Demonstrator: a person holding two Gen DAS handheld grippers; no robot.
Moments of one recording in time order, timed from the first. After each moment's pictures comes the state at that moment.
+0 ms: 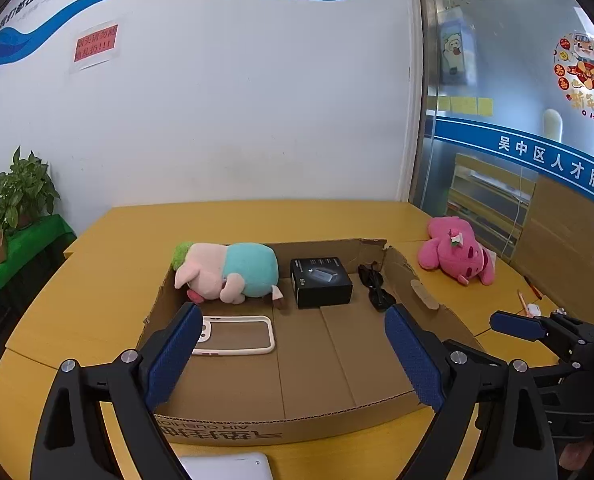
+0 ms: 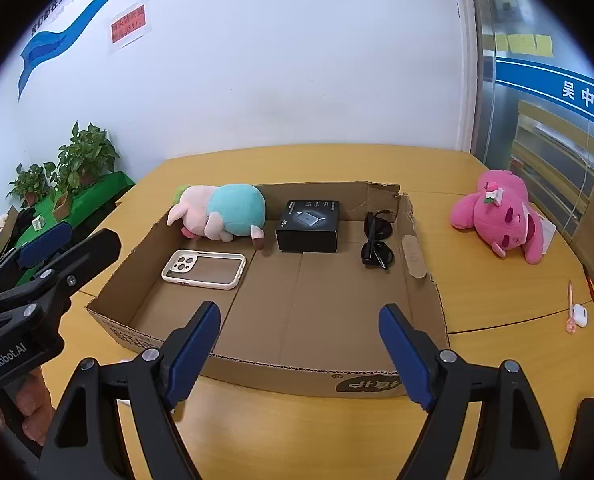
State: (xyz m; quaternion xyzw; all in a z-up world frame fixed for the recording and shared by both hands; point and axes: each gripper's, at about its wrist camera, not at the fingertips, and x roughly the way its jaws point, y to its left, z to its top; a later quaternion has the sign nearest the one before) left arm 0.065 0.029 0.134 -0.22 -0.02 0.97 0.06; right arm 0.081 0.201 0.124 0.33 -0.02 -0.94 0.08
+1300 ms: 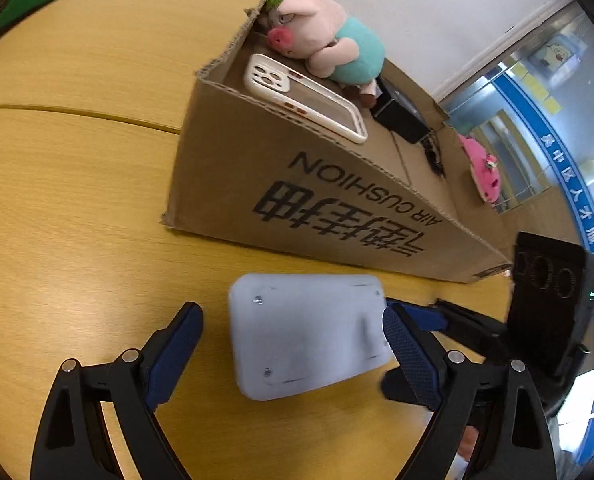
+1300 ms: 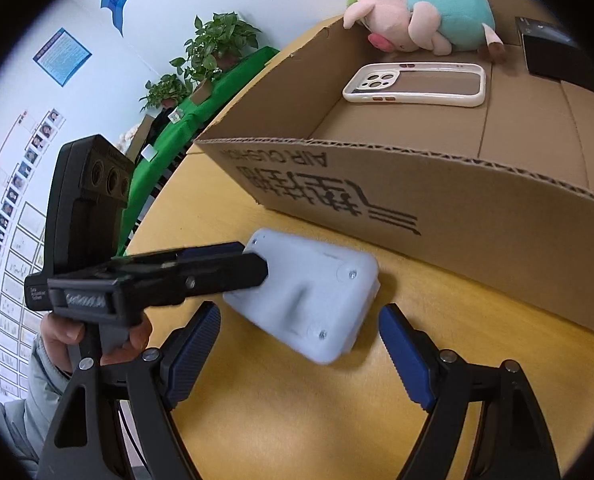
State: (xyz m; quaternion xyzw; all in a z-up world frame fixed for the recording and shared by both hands) left arm 0.042 -0.112 -0.049 -0.51 -0.24 0.81 0.15; right arm 0.052 0.068 -0.031 0.51 -0.09 -0.76 0.40
